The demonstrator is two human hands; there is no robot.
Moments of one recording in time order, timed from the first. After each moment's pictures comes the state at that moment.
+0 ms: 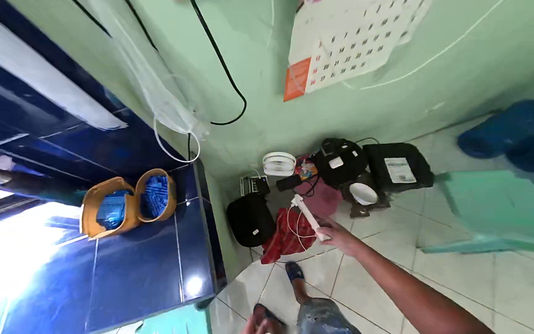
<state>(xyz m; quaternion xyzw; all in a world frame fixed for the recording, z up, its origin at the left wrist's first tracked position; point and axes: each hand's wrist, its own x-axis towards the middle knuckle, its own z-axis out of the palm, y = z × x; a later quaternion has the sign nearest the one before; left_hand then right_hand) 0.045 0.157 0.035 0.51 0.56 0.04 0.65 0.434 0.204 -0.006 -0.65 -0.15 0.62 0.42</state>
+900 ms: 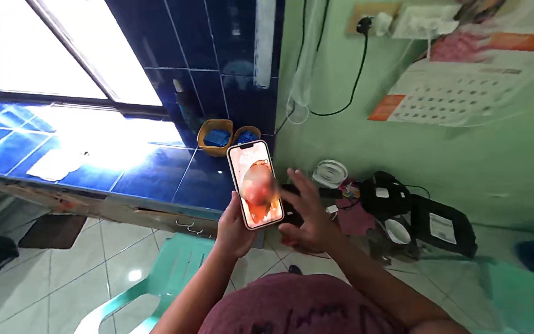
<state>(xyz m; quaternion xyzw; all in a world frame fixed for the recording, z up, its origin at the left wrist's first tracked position) -0.059 0.179 0.263 0.32 0.22 0.52 0.76 0.149 0.181 0.235 -0.38 -0.80 0.11 0.45</state>
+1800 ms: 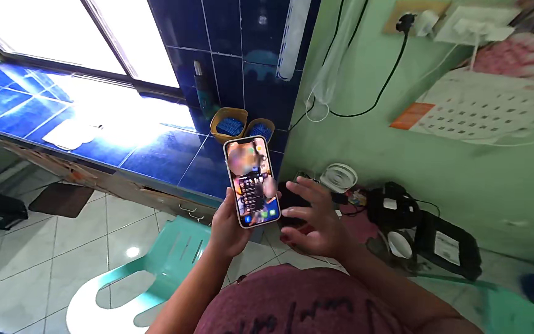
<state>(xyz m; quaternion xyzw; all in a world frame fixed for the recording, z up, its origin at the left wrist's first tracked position) -0.075 0.162 0.258 0.29 0.20 0.57 0.74 0.145 0.177 0.250 -0.24 -0.83 0.07 0.50</state>
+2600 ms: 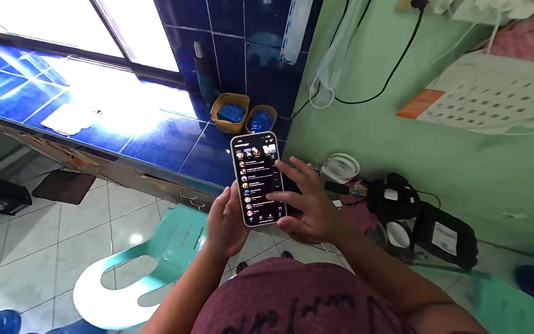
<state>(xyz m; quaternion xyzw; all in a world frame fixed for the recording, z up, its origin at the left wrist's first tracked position) -0.082 0.136 0.254 0.34 0.18 0.55 0.74 0.138 0.176 0.261 -0.27 -0.87 0.11 0.39</state>
